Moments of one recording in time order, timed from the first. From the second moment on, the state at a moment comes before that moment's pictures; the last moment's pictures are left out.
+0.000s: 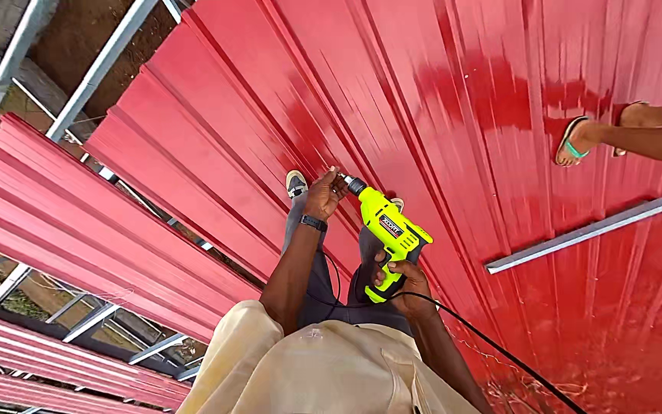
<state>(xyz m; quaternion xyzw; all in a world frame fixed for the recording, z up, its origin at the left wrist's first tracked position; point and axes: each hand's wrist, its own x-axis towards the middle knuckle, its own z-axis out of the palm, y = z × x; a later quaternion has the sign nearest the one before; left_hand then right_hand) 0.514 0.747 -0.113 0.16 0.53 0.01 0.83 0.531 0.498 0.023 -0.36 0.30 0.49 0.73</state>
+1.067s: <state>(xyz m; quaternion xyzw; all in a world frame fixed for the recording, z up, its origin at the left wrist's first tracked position) 0.626 0.682 -0.390 0.10 0.64 -0.14 0.74 0.613 0.465 -0.199 -0.78 0.15 0.47 0.39</state>
